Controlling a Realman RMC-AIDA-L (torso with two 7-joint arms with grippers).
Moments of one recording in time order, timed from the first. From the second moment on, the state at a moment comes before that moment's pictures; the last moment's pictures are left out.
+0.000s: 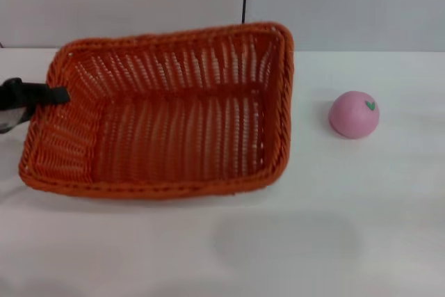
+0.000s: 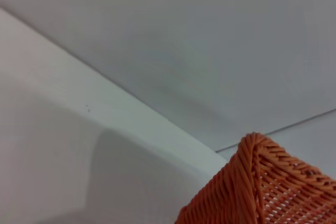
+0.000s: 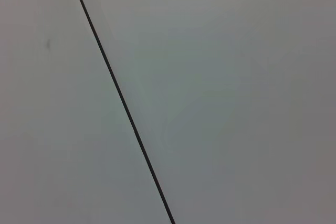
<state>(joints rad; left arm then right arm) -0.37 -2.07 0.50 1.02 2.16 1.59 -2.51 0.34 2.05 0.17 -0.15 -1.37 -1.45 0.75</state>
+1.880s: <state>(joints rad) -0.34 -2.05 0.45 0.93 1.93 1.54 -2.21 0.35 2.05 -0.10 -0.27 -1.37 -1.44 0.93</state>
